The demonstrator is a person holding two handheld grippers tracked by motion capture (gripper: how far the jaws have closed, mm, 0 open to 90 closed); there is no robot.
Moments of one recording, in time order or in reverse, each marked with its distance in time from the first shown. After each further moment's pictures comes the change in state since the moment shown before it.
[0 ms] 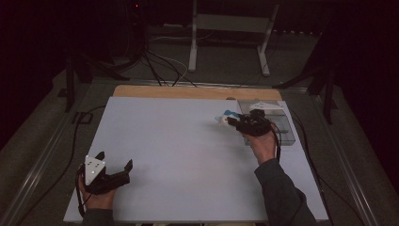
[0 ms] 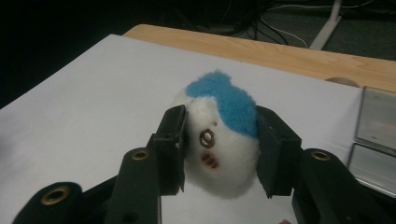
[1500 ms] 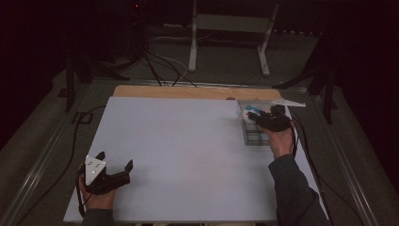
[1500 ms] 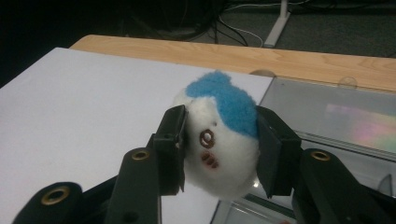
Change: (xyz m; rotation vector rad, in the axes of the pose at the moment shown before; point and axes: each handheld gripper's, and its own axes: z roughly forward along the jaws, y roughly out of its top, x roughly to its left) left arm -0.001 0.000 0.000 0.001 -0.004 0.003; right arm -0.057 -0.001 -0.026 -0.010 -0.137 0.085
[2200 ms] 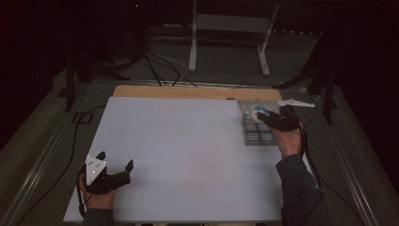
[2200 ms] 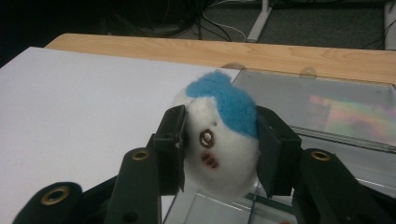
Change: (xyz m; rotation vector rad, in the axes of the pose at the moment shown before) left arm -0.001 0.000 0.001 0.001 0.001 0.001; right arm -0.025 -0.002 -0.011 0.013 -0.056 0.021
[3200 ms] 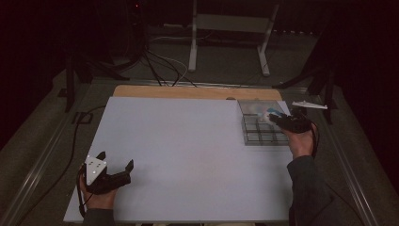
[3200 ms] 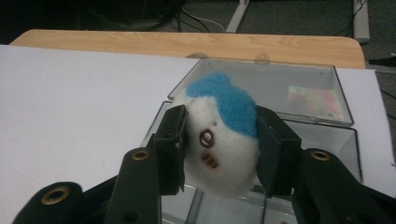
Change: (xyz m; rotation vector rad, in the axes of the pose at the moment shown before) left arm 0.000 0.000 0.000 -0.001 -0.003 0.003; right arm -0.034 -0.007 -0.015 0.022 -0.069 0.027
